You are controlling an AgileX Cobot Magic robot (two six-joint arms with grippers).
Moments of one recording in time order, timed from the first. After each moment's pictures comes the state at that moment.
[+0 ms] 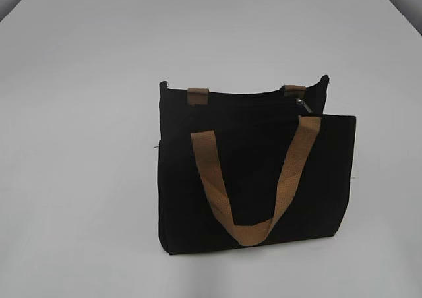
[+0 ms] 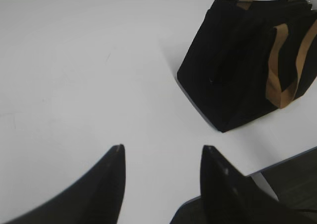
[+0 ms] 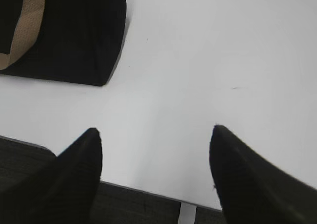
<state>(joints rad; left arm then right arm) -0.61 -0.01 -0.53 0.09 1.08 -0.14 0.11 0.07 -0.50 0.07 1.13 -0.18</state>
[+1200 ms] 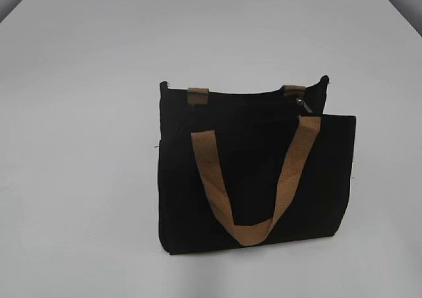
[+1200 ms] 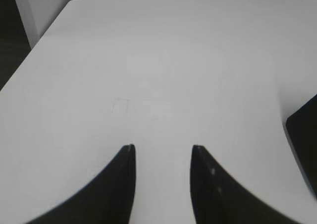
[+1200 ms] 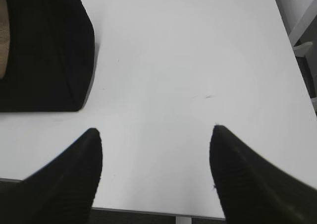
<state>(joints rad) -0.09 -0.01 -0.53 0.09 1.06 -0.12 -0.04 -0.01 -0.49 0.08 1.09 -0.18</state>
